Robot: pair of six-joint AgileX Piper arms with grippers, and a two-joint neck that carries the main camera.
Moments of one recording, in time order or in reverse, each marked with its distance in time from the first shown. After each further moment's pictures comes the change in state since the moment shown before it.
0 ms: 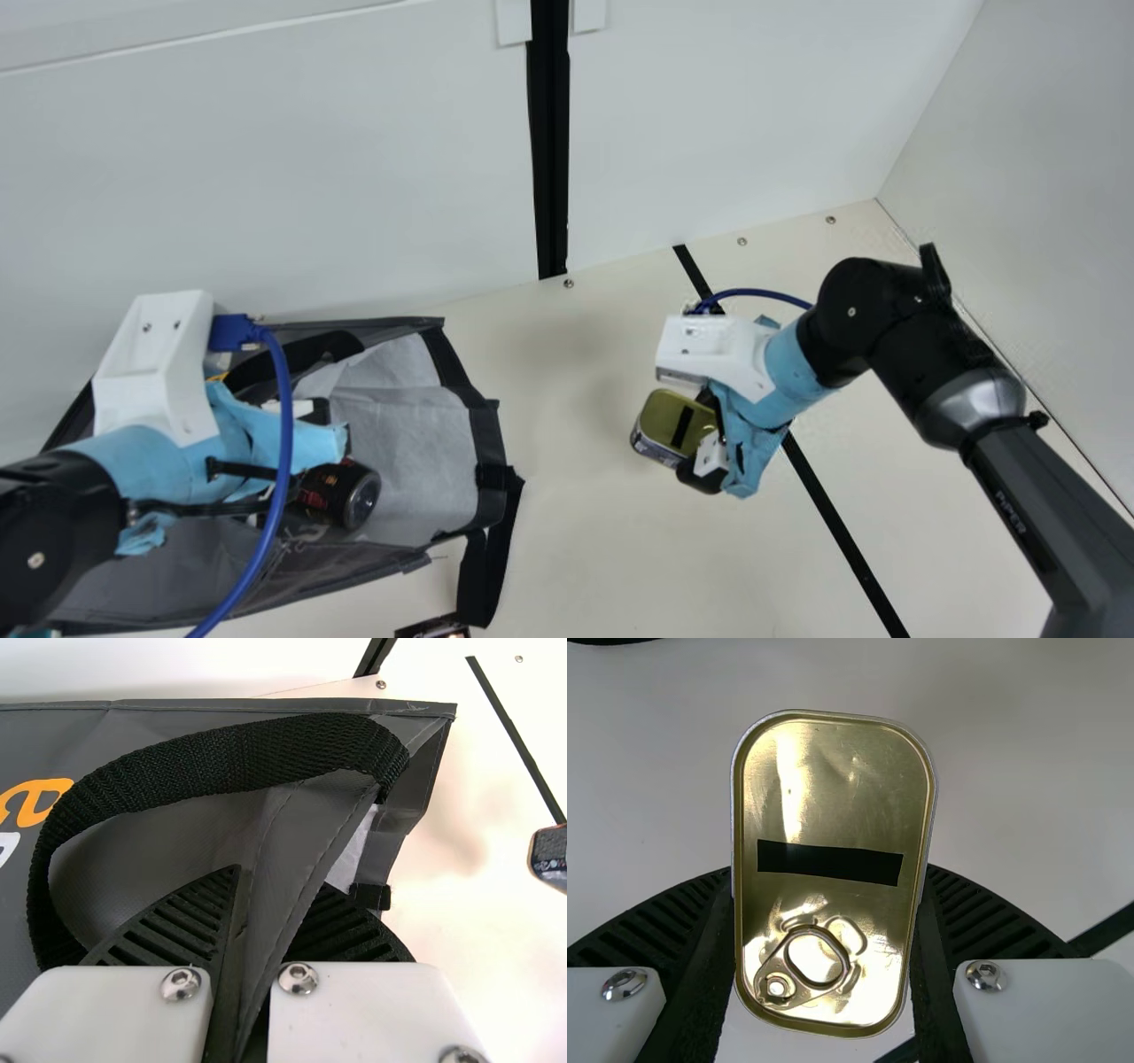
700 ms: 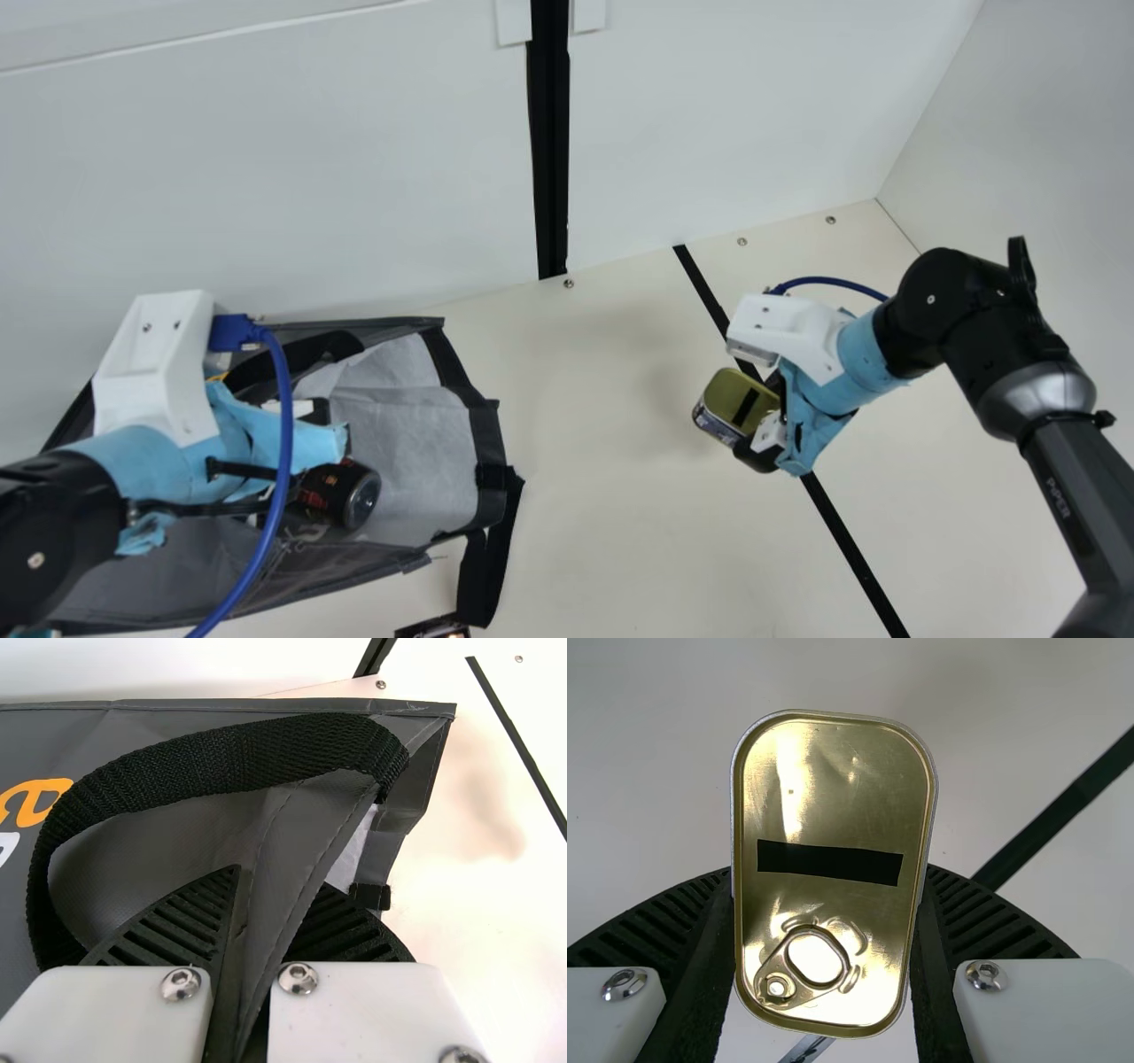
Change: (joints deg) left arm 0.0 0.0 0.0 0.0 0.0 0.0; right arm -11.5 0.4 -0.1 -0.6 0.0 -0.5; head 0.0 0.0
